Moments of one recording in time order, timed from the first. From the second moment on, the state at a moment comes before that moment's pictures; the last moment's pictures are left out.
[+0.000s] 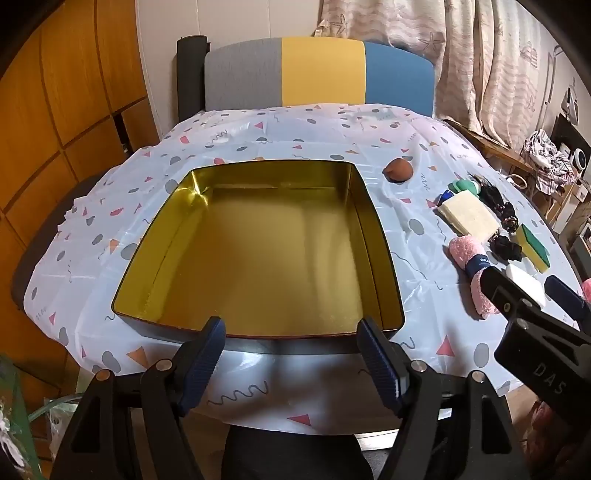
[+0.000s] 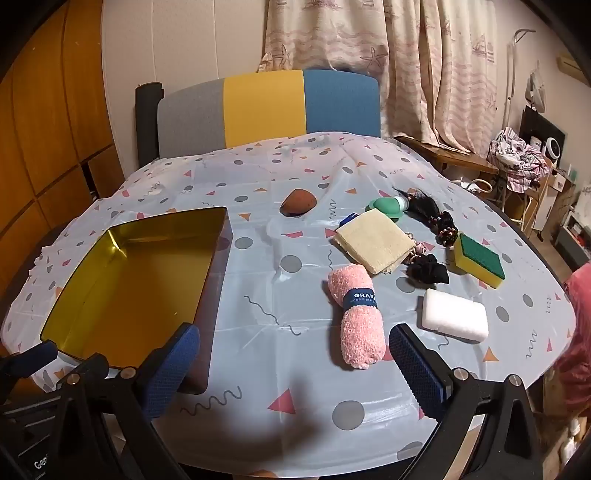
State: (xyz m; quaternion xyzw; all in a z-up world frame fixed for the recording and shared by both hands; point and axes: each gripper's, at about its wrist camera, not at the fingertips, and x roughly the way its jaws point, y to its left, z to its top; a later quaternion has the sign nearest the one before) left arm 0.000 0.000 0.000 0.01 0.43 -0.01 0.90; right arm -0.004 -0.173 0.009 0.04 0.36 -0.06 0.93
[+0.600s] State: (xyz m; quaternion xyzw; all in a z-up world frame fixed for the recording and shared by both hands) left arm 0.001 0.002 -0.002 0.00 0.44 -0.01 0.90; right arm -0.003 -0.174 0.009 0.04 0.37 -0.06 0.93
